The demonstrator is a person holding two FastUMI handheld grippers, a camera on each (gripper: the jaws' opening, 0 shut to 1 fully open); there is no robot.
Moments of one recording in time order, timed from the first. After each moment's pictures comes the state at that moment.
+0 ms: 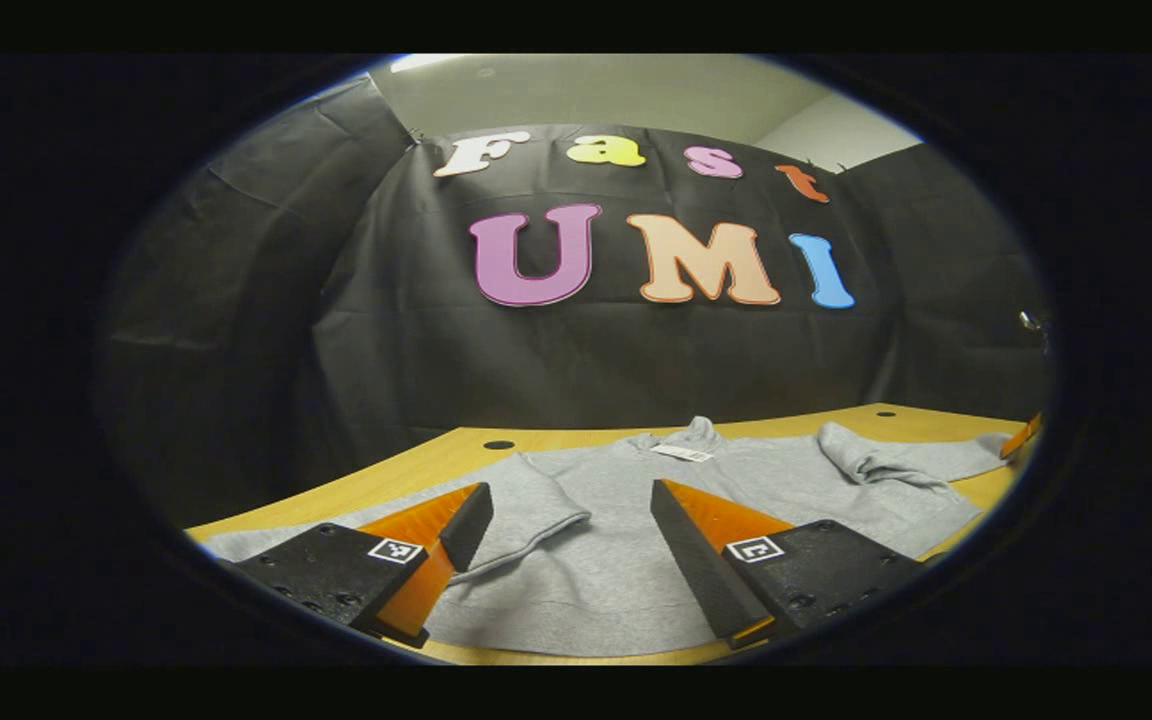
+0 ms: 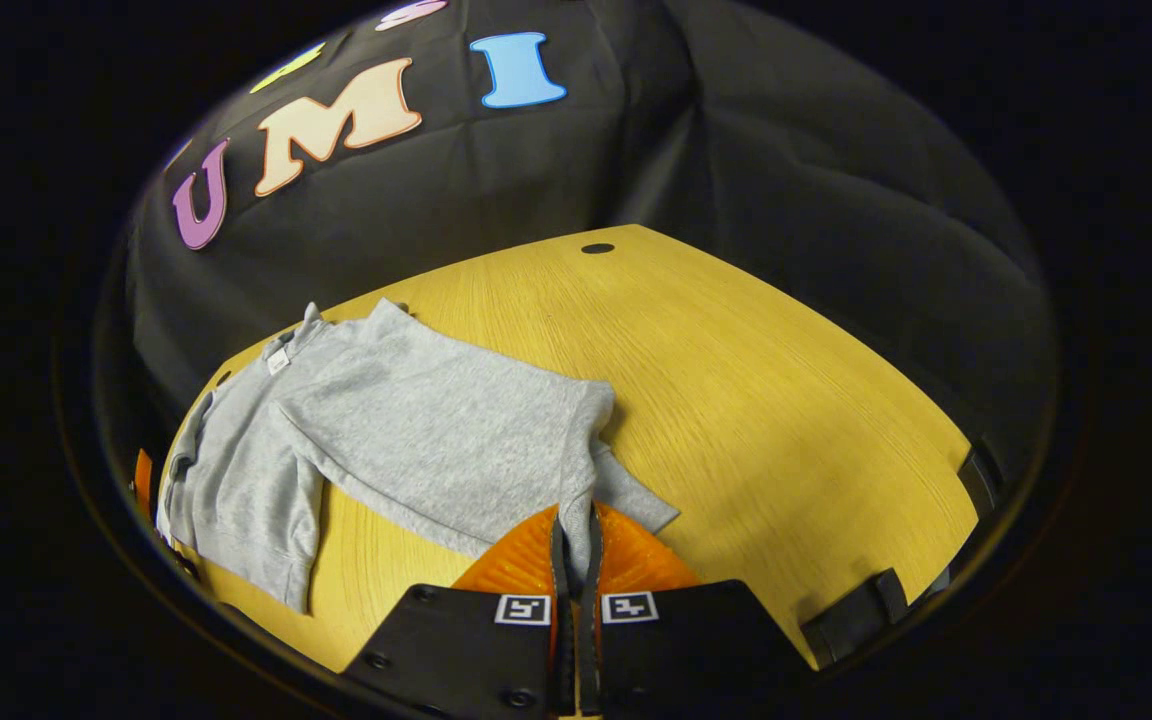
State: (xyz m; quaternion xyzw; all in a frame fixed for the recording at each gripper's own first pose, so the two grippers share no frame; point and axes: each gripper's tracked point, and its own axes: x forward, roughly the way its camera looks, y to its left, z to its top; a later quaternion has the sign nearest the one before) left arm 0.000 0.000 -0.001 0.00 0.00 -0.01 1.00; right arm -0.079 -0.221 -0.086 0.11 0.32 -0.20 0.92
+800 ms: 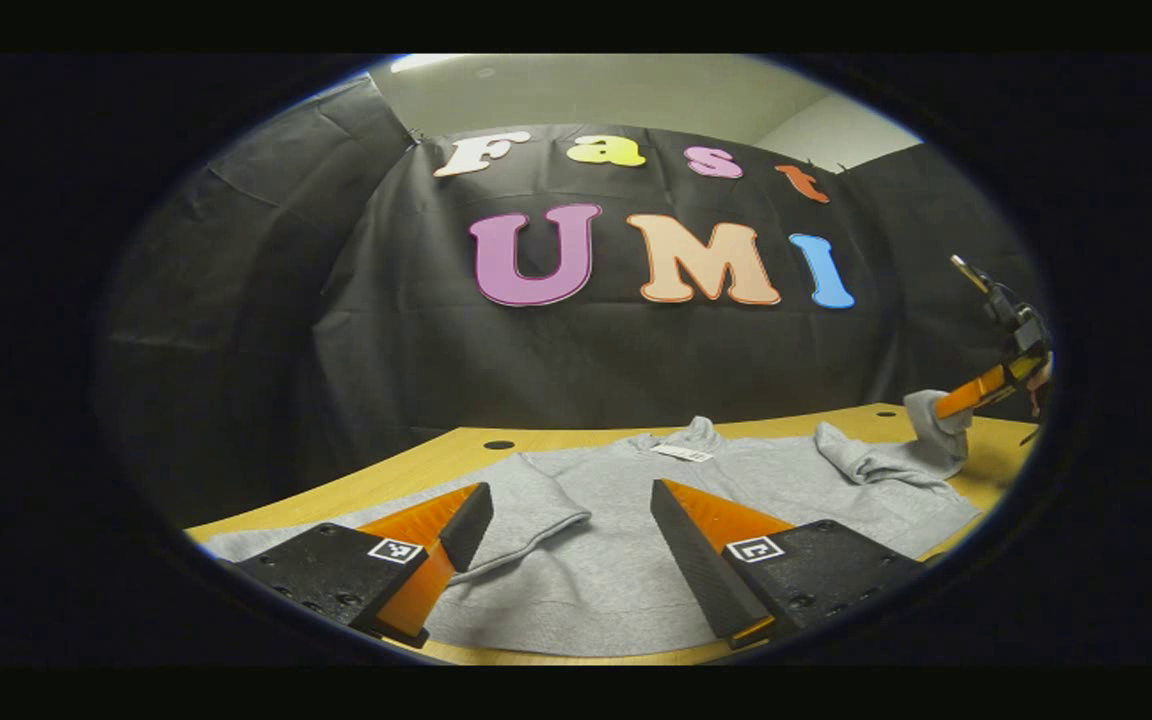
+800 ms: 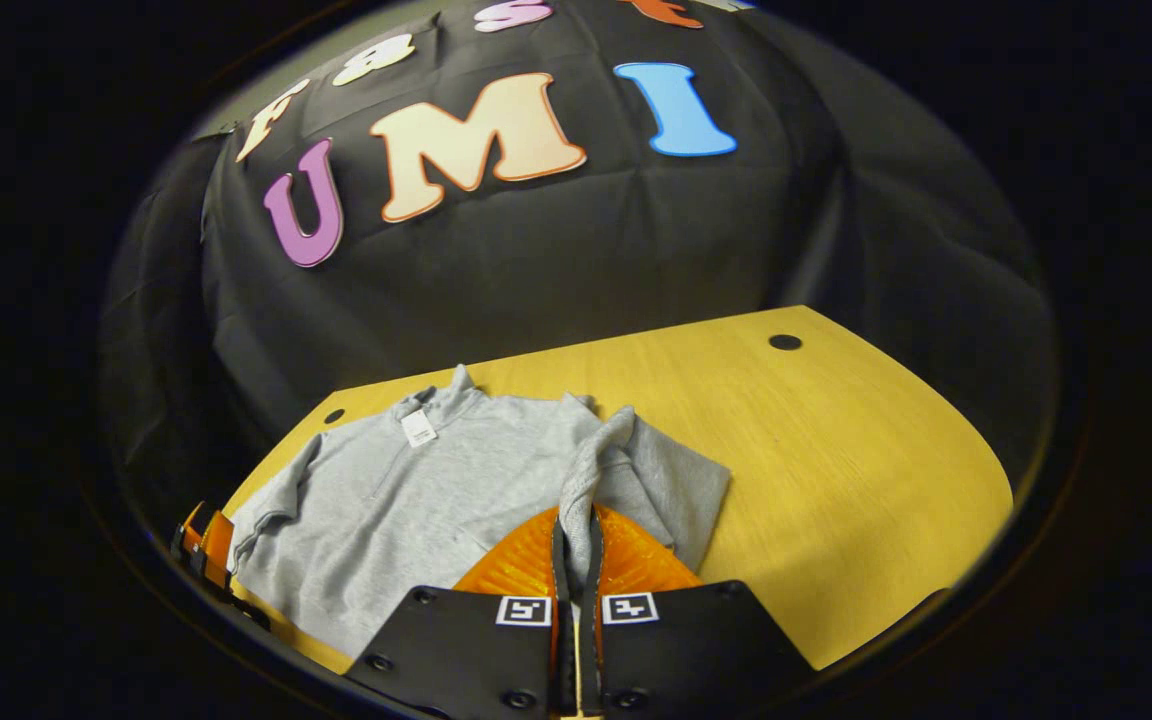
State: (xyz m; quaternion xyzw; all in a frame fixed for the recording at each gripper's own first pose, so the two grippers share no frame) left arm 0.000 0.001 0.000 0.00 0.00 -0.01 1.00; right arm 0.083 -0.062 -0.011 0.09 0.24 -0.04 0.97
